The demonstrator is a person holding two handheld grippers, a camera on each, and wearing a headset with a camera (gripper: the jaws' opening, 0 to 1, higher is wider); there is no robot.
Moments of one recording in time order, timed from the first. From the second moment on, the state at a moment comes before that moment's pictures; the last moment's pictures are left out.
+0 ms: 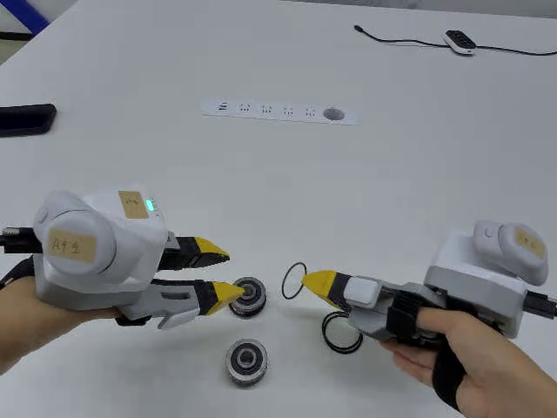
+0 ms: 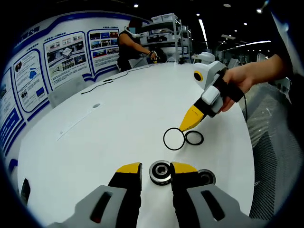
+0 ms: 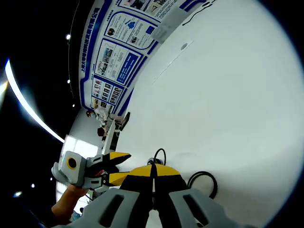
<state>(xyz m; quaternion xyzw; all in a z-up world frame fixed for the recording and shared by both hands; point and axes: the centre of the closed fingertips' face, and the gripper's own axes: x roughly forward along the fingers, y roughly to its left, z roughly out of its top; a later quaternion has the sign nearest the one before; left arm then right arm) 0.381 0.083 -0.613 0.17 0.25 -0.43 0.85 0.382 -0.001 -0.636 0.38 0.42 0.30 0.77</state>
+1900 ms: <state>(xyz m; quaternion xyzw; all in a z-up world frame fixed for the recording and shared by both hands) 0.377 0.081 -0.633 0.18 0.28 -0.45 0.83 0.365 -0.001 -0.621 0.32 0.36 0.37 0.80</state>
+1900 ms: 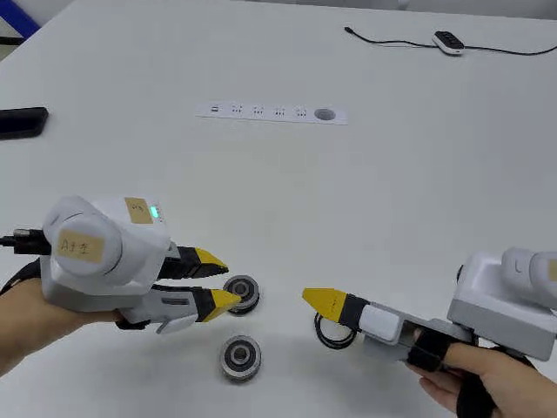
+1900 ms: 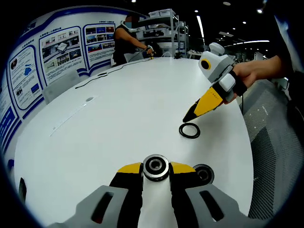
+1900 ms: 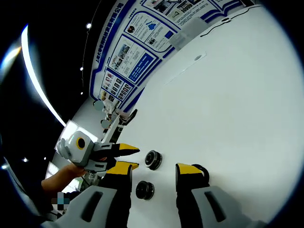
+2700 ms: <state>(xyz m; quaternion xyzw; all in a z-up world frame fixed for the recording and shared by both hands) 0.383 0.073 -0.650 0.18 0.30 -0.46 0.81 0.363 0.031 -0.625 0.32 0.37 0.41 0.77</state>
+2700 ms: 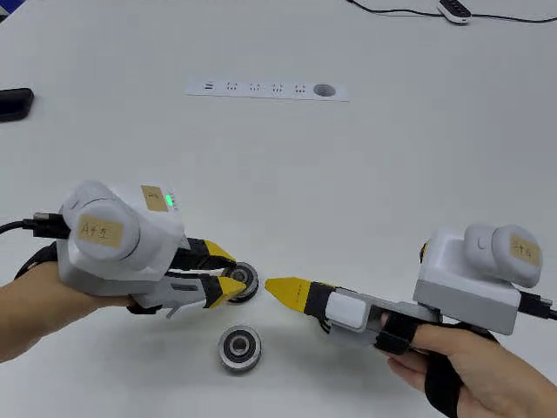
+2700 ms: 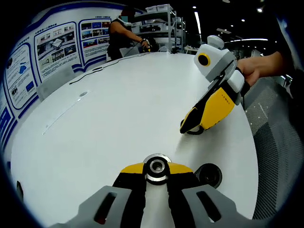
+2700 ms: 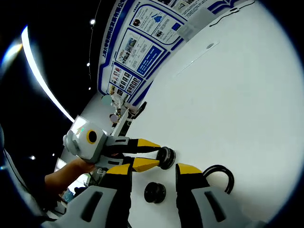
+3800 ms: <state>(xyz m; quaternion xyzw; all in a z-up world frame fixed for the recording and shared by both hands) 0.381 0.070 -0.652 0.23 0.31 -0.48 0.79 0.371 0.062 -0.635 0.35 0.39 0.41 0.75</state>
